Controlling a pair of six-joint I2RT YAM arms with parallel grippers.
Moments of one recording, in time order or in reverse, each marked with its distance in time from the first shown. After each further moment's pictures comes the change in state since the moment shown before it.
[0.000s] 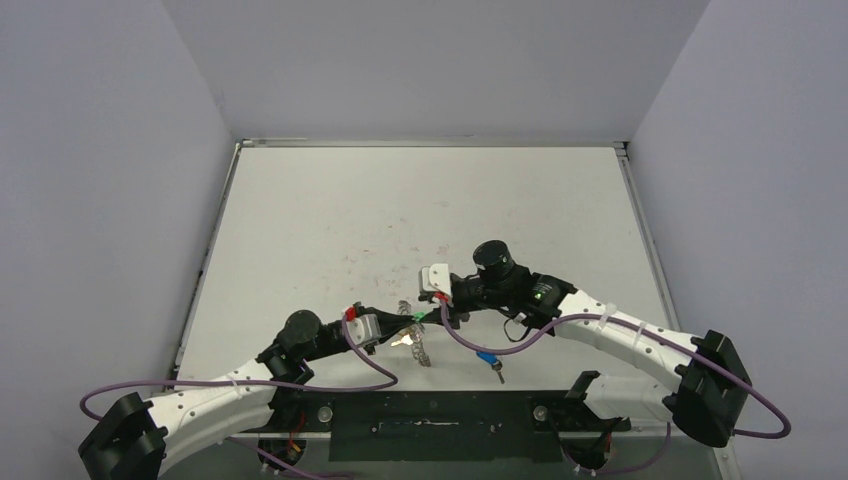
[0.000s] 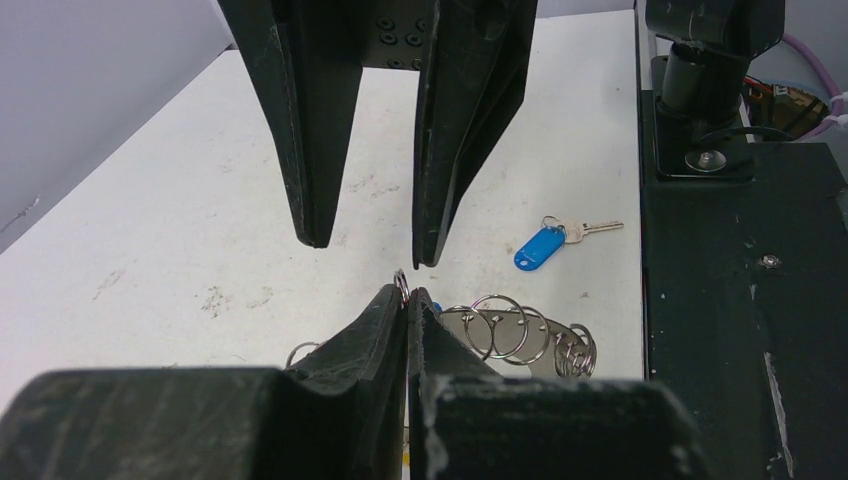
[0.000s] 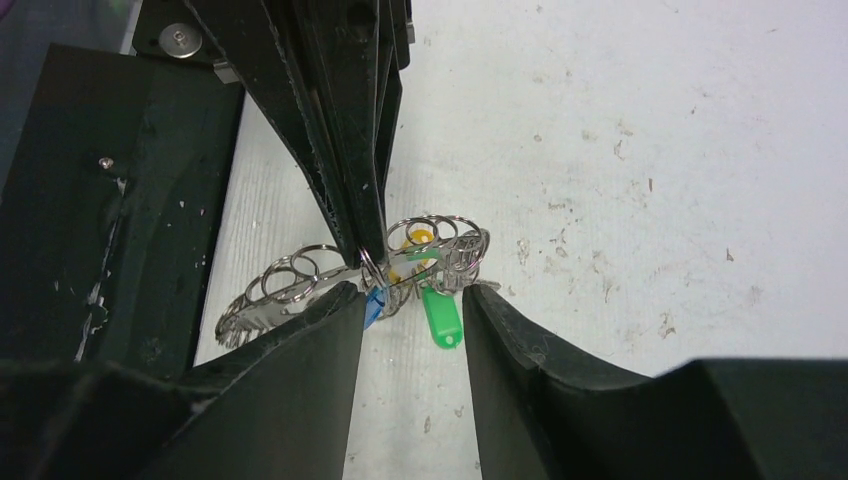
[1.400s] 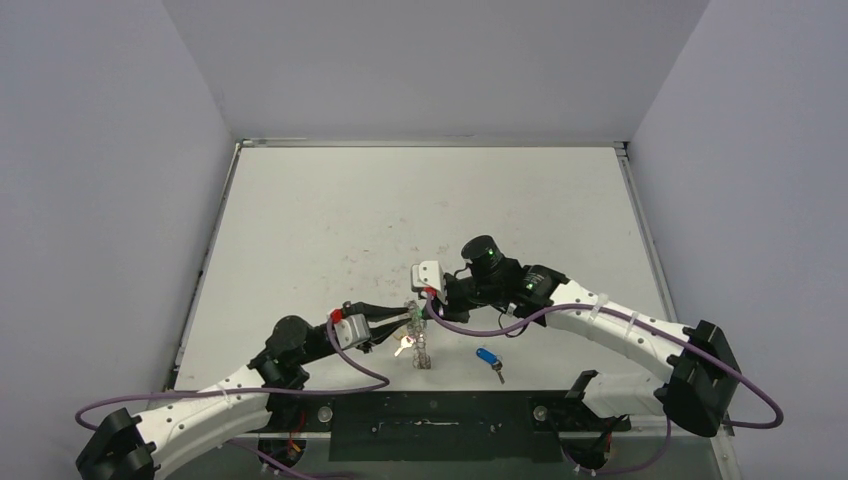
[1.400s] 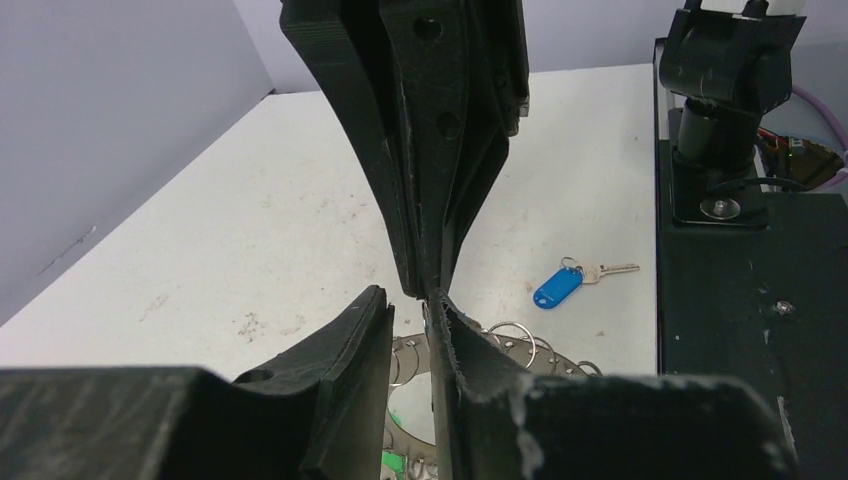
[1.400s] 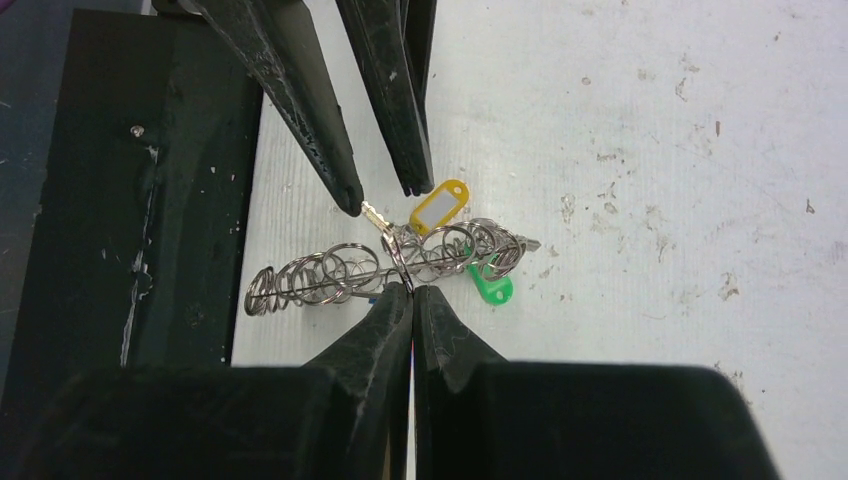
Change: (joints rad) left arm 0.000 -0.101 -0.008 -0.006 -0.038 -0.020; right arm 0.008 0.067 0.091 -0.169 0.009 0.017
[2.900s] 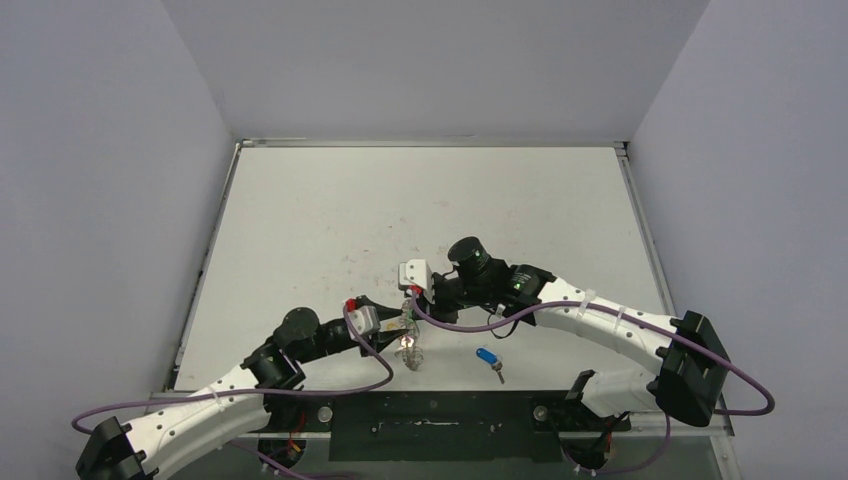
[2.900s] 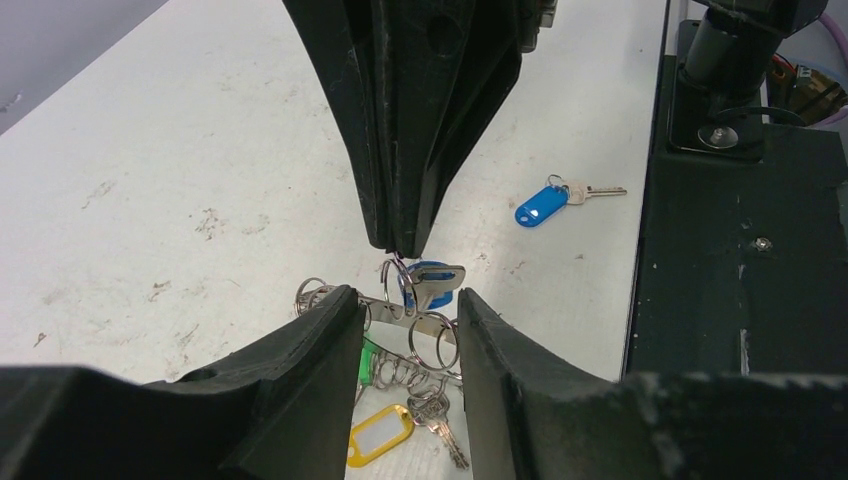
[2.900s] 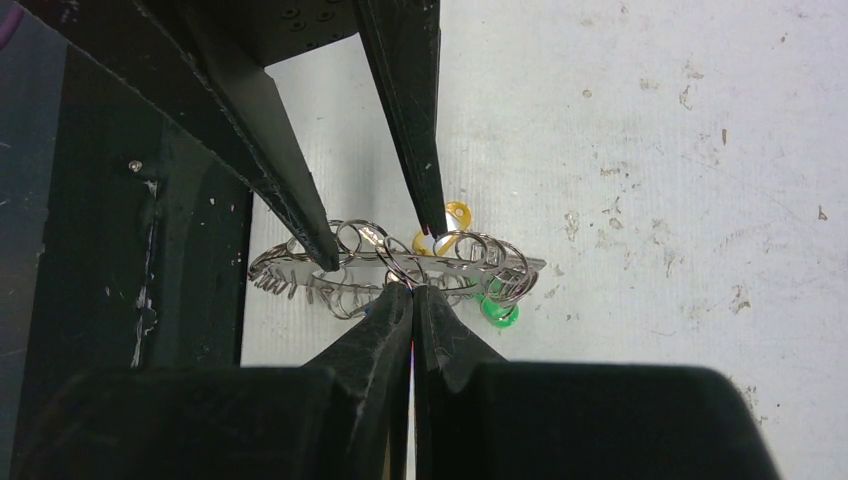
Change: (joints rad) left arm 0.000 -0.068 0.073 -0.357 -0.041 -0.027; right arm 0.058 0.060 0.053 0.018 0.077 0.075
